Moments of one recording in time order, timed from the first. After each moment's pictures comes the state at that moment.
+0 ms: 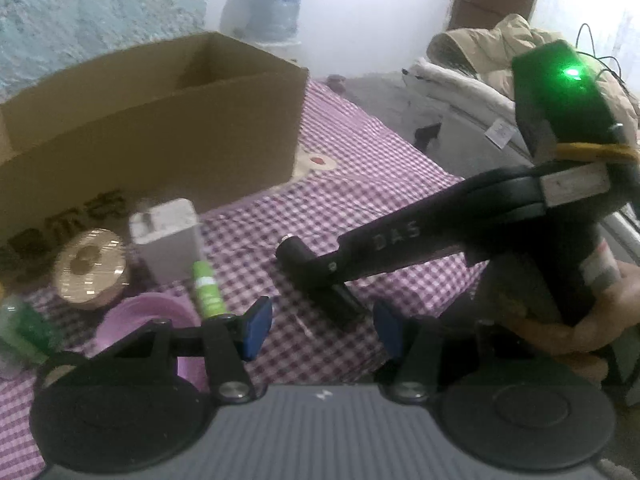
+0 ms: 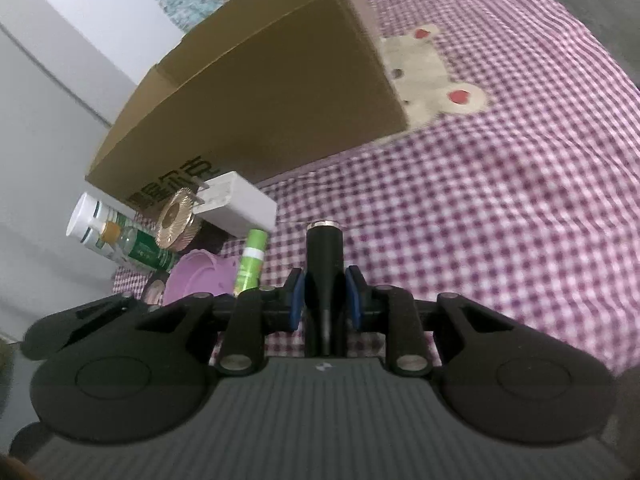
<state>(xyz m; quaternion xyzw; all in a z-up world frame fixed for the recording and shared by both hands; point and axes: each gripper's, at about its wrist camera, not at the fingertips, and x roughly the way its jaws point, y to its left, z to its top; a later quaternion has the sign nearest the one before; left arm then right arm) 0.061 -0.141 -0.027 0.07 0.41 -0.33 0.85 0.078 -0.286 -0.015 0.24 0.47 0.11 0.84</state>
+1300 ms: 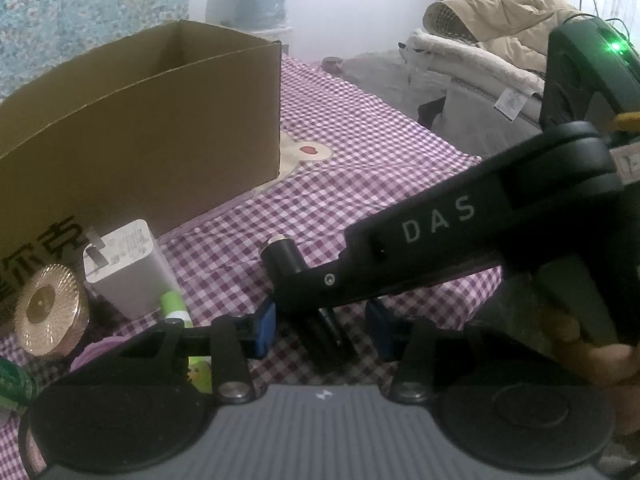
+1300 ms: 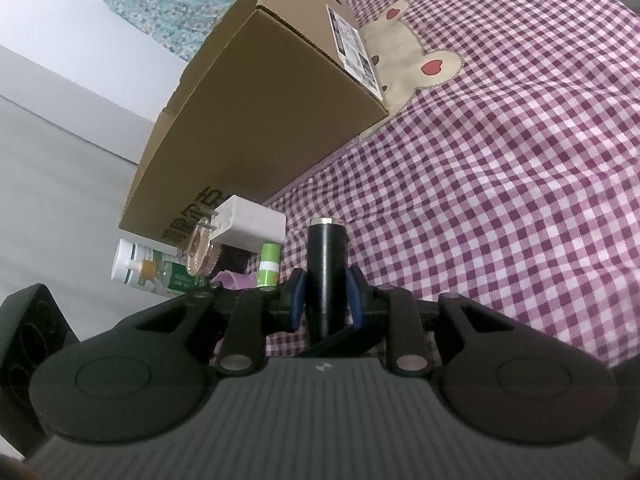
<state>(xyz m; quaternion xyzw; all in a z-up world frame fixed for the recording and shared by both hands) 0.083 -0.174 -0.042 0.12 0.42 -0.32 0.84 0.073 -0.318 -0.035 0.35 0.45 0.14 0.81</state>
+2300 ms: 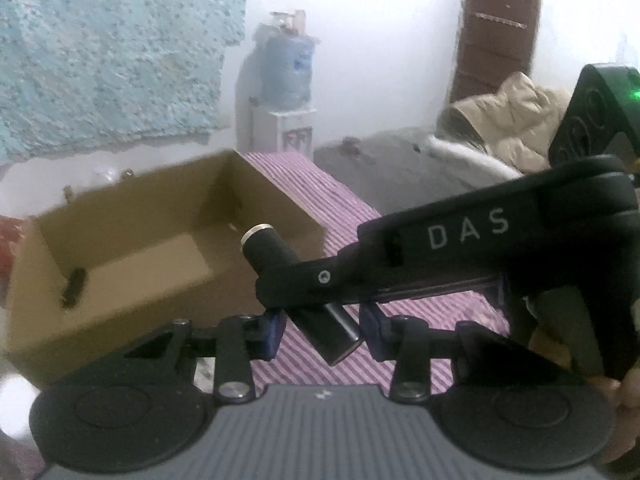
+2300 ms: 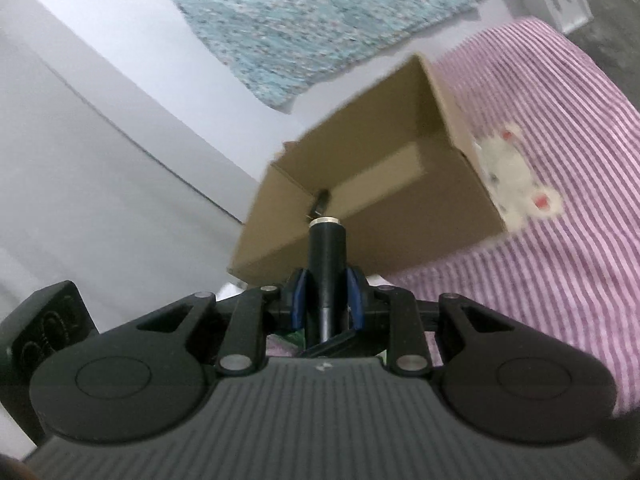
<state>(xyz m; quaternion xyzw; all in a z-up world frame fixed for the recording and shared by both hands) 0.085 -0.146 0.076 0.08 0.32 -0.29 0.90 0.080 -0.289 0.090 0.31 0.35 0.21 0.86</state>
